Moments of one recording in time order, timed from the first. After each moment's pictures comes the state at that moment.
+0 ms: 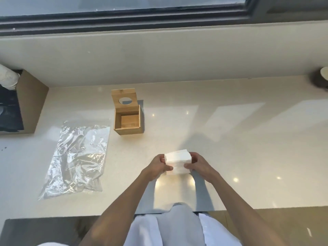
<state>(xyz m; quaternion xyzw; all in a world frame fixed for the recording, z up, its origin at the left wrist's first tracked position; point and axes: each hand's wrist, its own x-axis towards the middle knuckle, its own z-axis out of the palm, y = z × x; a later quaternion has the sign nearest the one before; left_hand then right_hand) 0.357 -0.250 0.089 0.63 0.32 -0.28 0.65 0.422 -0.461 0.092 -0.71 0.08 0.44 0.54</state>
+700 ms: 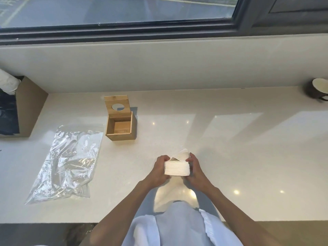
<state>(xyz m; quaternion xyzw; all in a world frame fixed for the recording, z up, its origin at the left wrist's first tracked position) 0.361 -0.294 0.069 0.89 0.08 -0.16 0.41 0.420 -0.503 0.062 -0.84 -0.15 0.28 0.44</state>
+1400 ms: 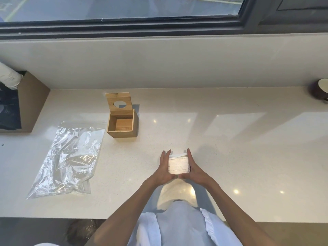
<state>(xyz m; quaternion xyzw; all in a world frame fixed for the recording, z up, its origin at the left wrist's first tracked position) 0.368 -0.311 0.072 0.82 0.14 -0.21 0.52 0.437 -0.492 0.077 -0.74 -0.11 0.46 0.48</state>
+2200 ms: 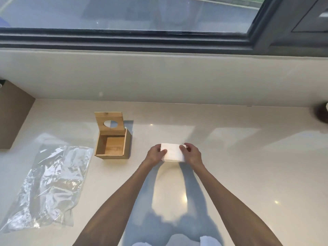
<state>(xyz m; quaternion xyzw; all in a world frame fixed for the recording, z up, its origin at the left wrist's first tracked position) 0.532 -0.246 0.089 0.71 0.33 -0.19 0.59 0.593 -0.416 0.080 -0.84 0.08 0.28 0.45</state>
